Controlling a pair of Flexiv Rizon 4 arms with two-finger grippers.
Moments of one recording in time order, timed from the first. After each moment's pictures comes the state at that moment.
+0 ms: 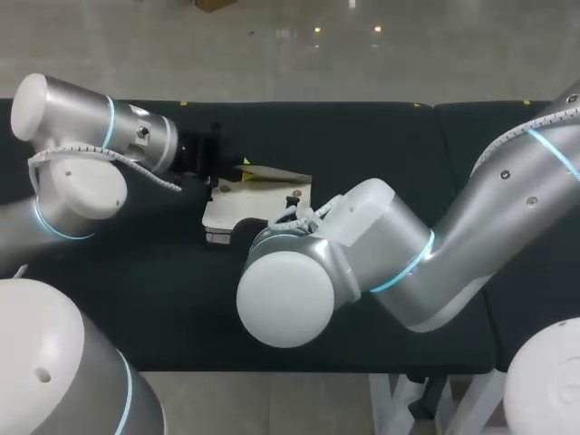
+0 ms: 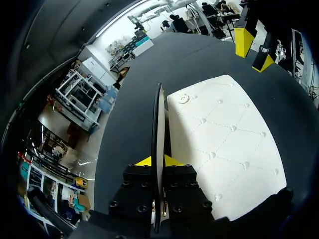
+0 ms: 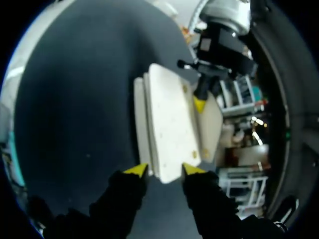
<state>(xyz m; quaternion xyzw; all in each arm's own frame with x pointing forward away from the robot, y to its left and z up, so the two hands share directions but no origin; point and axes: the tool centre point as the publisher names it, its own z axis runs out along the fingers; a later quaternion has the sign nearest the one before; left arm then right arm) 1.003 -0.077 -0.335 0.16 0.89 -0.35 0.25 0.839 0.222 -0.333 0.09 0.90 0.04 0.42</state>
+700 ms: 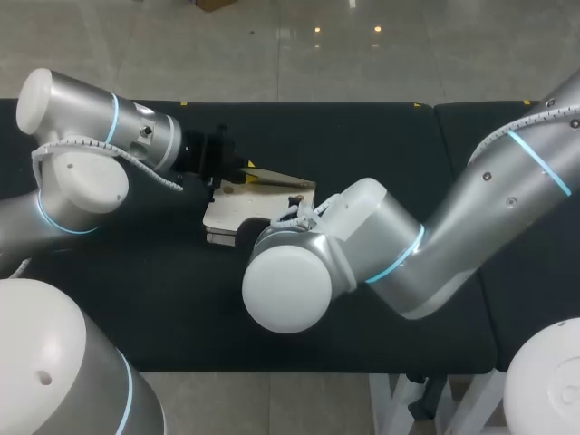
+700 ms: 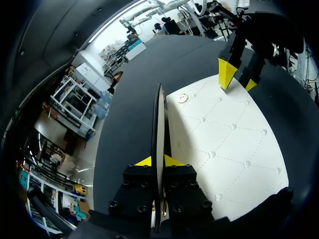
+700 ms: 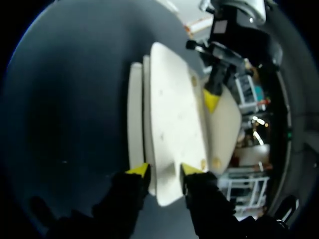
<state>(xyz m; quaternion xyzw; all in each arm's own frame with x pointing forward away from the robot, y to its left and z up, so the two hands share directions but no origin) 0.999 -0.085 -0.339 0.19 0.88 -0.35 0.24 0.874 0.216 -0.370 0.09 0.90 0.04 0.42</state>
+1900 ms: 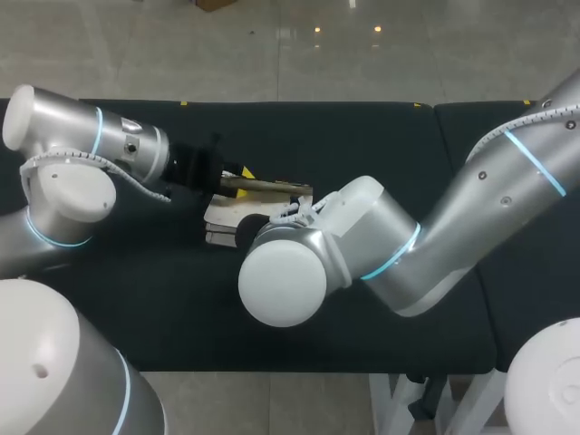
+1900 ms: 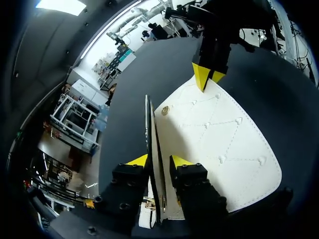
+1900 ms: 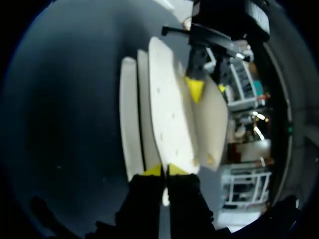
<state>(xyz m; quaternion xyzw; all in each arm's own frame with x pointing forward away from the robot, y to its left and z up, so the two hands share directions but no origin) 0.981 -0.075 -0.342 0.26 0.86 -0.36 0.27 0.881 0.215 -0.375 0.11 0.90 0.04 0.41</state>
